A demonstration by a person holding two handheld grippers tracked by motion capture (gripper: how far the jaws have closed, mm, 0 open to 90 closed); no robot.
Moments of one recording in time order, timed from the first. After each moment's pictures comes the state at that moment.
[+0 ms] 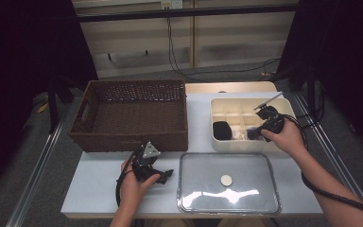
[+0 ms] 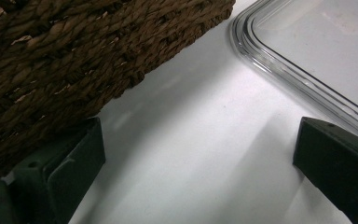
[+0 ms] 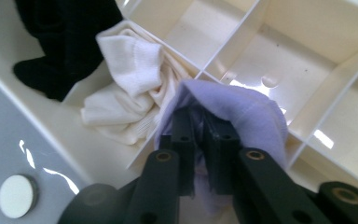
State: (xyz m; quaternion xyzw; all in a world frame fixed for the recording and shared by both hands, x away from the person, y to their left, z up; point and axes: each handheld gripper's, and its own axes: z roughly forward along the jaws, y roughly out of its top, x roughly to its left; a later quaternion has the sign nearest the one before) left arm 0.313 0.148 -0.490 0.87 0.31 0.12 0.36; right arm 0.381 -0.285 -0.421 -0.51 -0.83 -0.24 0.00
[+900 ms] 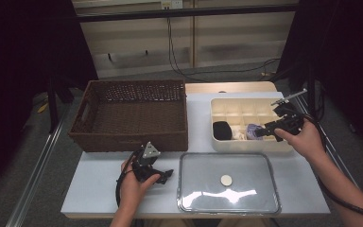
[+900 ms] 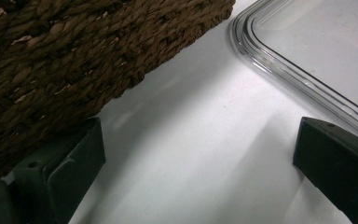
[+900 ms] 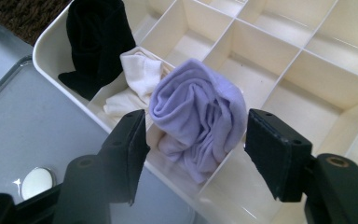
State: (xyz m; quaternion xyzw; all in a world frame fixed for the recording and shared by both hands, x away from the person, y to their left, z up) left arm 0.313 0.148 -0.490 0.87 0.31 0.12 0.36; right arm 0.351 -0.310 -0.388 -0.51 -0.81 -0.30 -0.06
